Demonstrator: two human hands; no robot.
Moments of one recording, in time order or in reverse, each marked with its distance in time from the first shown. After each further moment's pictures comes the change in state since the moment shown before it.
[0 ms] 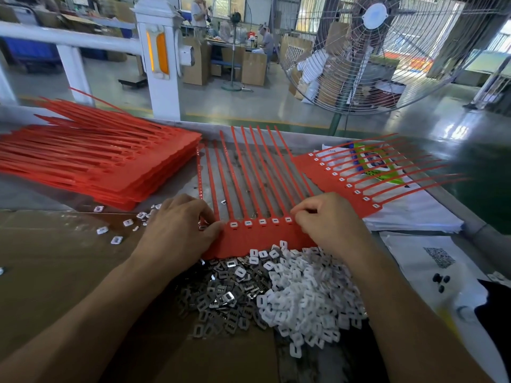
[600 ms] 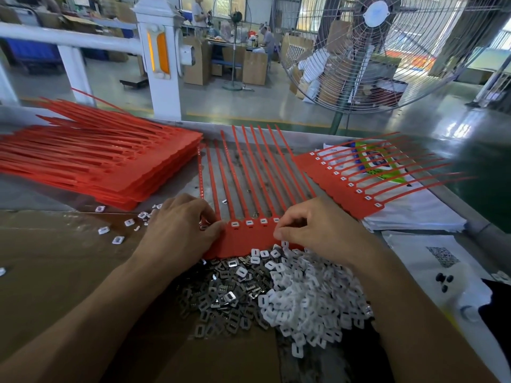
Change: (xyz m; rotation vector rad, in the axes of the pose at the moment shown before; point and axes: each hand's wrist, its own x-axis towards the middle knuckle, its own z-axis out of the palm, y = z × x) left_hand -0.001 0.000 0.000 -0.001 0.006 0.008; right_hand 0.000 0.002 0.001 0.007 -0.287 -0.184
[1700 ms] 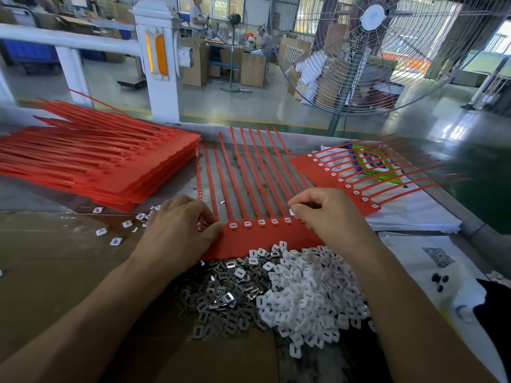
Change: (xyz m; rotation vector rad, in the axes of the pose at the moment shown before) left_hand -0.002 0.001 -0.002 -0.009 -0.008 0.003; right_hand 0.001 0.009 -0.002 0.268 0.325 0.110
